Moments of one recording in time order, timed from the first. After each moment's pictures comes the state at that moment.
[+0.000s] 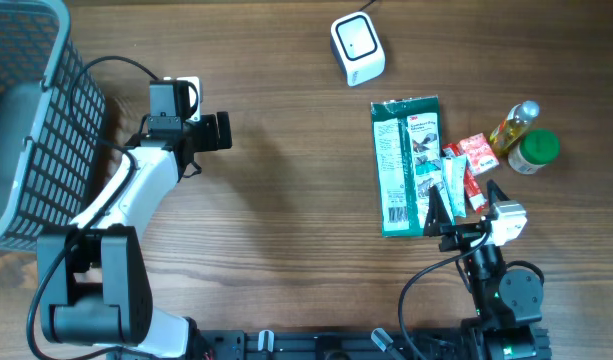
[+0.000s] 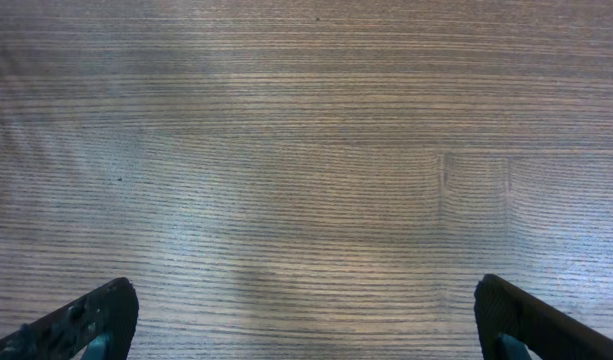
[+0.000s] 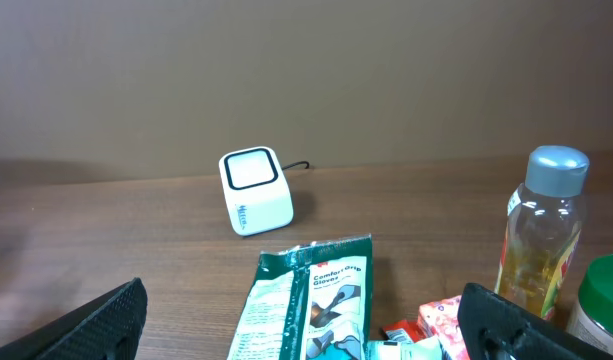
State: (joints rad) left arm -0.03 1.68 0.99 -0.26 -0.03 -0.09; right arm 0.13 0.02 0.01 0.00 -0.01 0.12
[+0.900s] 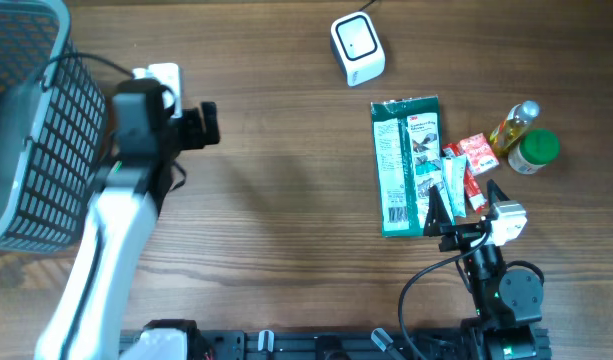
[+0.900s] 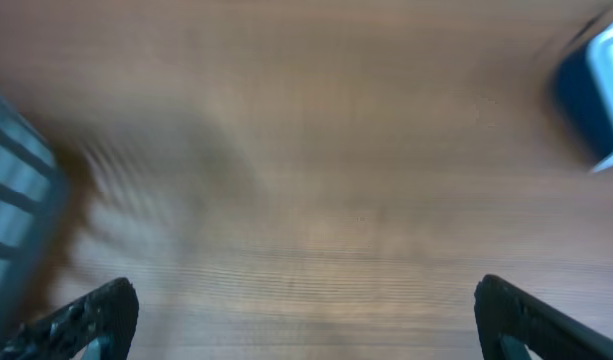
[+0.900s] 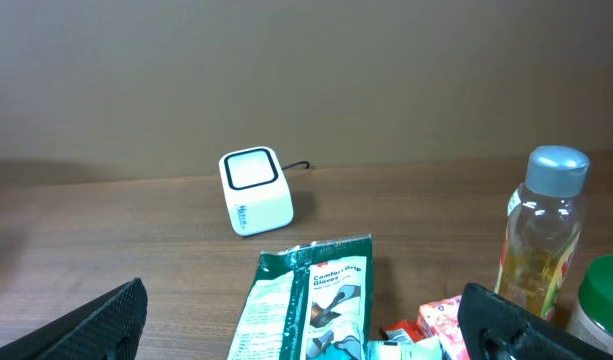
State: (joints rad) left arm -0.03 1.25 0.99 -0.39 -0.03 -0.09; right arm 0.13 0.02 0.01 0.00 -0.01 0.12
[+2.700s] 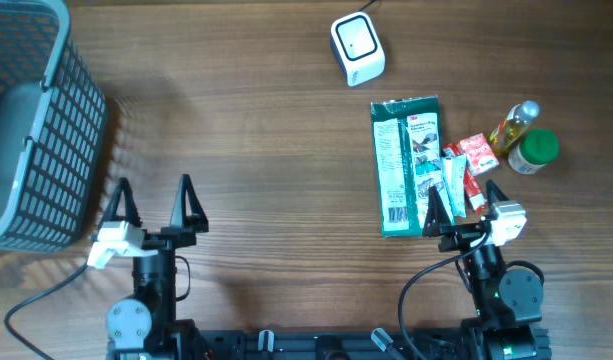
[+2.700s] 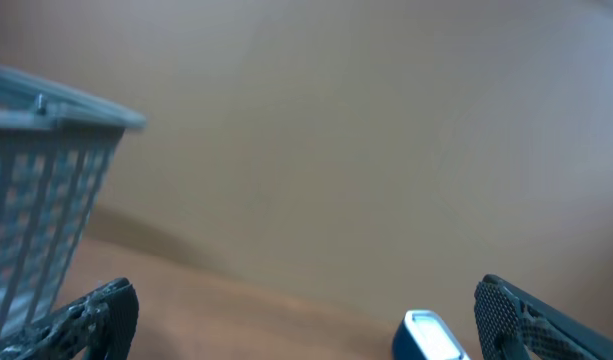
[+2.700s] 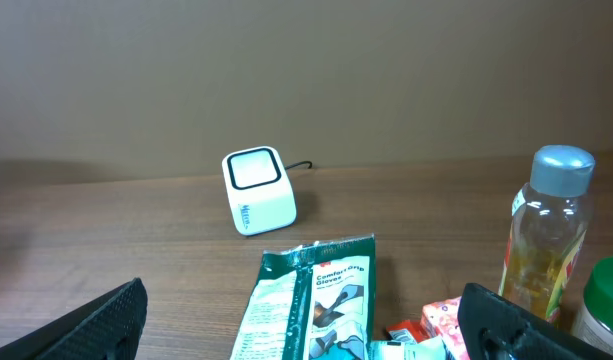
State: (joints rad) left arm 0.03 0.01 0.04 0.25 0.01 -0.36; right arm 0.13 0.02 0.01 0.00 -0.02 0.13
